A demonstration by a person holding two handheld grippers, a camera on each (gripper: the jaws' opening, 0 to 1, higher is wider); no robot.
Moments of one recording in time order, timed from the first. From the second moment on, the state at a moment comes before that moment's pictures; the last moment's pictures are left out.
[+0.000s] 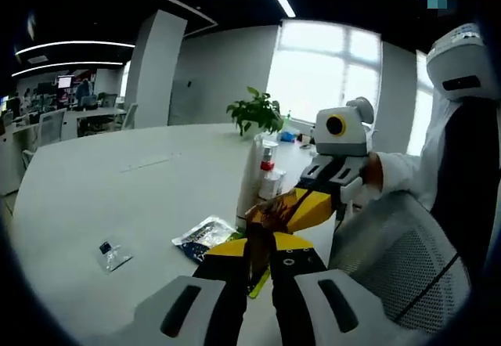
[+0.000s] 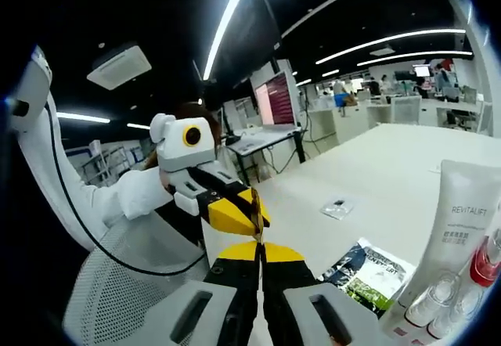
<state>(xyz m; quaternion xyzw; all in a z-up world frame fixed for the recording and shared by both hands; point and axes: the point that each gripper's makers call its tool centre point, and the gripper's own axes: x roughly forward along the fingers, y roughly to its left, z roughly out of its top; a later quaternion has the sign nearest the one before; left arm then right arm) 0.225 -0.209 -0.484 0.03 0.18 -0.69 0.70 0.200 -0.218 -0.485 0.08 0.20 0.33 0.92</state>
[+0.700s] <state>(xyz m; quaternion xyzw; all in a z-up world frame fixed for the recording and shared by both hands) 0.222 -0.214 -0.499 0.03 0.24 -0.68 0.69 0.210 -0.239 -0.512 0.00 0.24 0.26 0.94</state>
